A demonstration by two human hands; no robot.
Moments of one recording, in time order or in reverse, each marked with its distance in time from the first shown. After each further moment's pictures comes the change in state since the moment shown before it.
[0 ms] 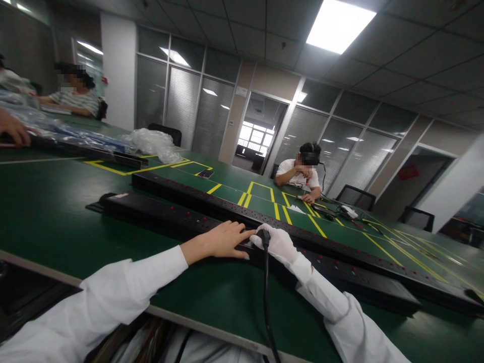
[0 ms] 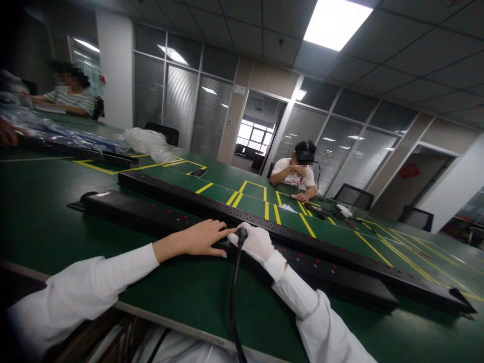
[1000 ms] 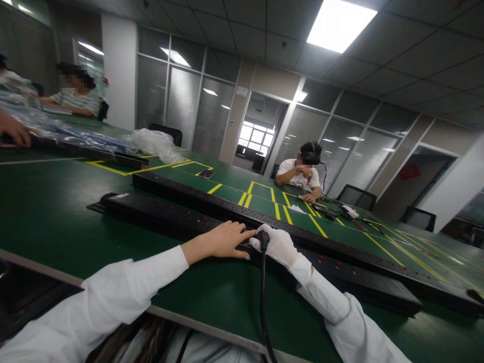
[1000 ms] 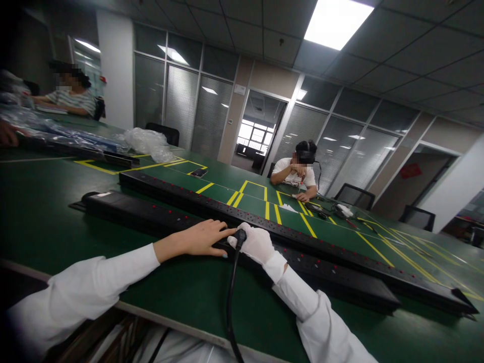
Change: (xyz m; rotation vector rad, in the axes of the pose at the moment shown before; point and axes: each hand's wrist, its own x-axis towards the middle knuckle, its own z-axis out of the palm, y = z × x) left_hand 0.000 -0.001 0.002 0.007 0.000 -0.003; right_hand -0.002 -0.004 0.003 -0.069 0.072 -0.034
